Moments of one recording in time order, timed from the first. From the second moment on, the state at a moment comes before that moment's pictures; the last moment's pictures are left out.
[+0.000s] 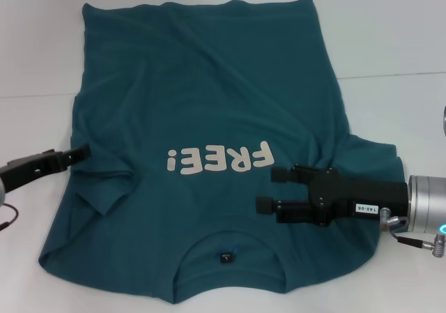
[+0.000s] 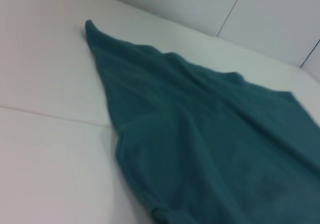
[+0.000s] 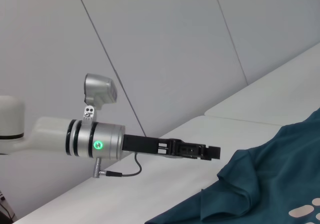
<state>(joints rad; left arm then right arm) -0.53 -2.16 0.67 0.72 2.05 0.85 -1.91 0.56 2.09 -0.64 -0.50 -1.95 -1.55 1.40</state>
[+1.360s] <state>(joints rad) -0.56 -2.17 0.81 0.65 2.05 0.69 -1.88 0.56 2.09 -0.64 -0.50 -1.95 -1.55 1.41</state>
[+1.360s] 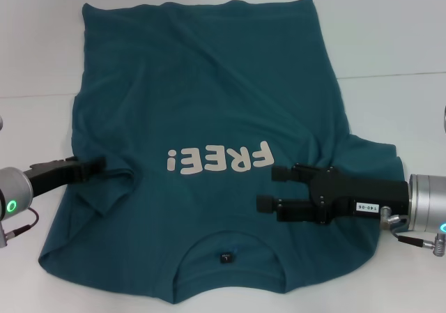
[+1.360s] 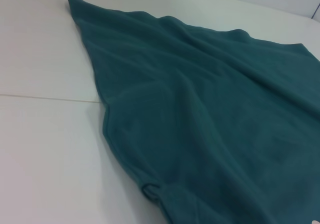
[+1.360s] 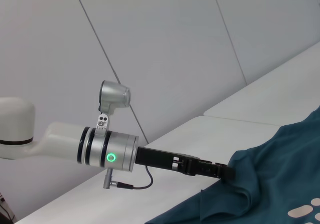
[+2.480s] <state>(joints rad) -0.60 -2.17 0.81 0.65 2.00 0.71 -1.89 0.56 2.09 -0.64 -0.50 -1.95 -1.55 1.41</state>
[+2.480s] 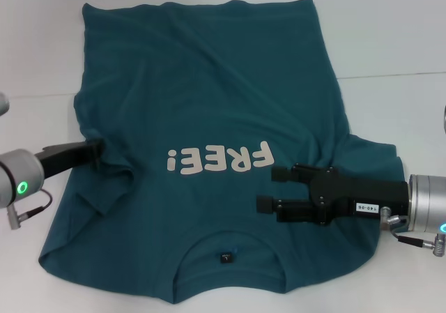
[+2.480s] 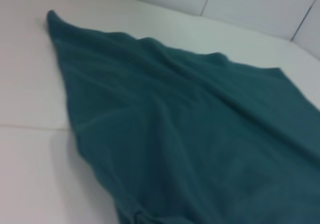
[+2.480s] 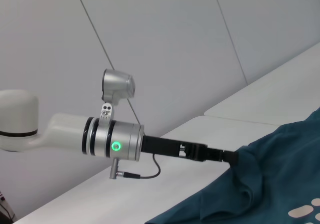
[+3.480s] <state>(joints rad) -0.69 -2.17 0.80 0.54 1.90 0.71 -1.89 0.56 2.09 -0.64 -0.50 -1.96 -1.56 1.41</state>
